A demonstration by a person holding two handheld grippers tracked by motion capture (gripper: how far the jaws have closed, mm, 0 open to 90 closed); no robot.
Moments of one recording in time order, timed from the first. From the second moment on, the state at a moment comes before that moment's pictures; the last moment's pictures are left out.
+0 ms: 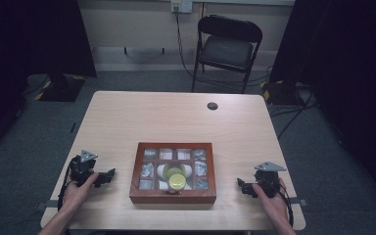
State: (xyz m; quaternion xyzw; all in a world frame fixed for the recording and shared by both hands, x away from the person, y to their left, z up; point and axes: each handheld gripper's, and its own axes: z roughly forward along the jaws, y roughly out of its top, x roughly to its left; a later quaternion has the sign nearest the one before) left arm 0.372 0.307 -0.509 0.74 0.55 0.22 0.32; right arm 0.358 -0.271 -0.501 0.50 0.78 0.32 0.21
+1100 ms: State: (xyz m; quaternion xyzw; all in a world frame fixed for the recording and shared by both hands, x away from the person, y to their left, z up) left arm 0.371 0.307 -0.509 0.75 0.54 0.21 0.32; right arm 0.348 -0.261 -0.472 0.45 0.78 0.39 0.18
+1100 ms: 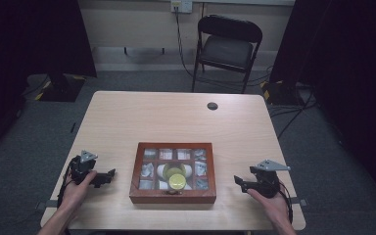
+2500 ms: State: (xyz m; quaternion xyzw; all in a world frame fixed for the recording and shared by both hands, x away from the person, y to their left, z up) left arm 0.371 0.307 -0.509 0.75 0.54 0.21 0.32; right arm 0.347 -0.189 -0.423 0.35 0.81 0.45 0.12
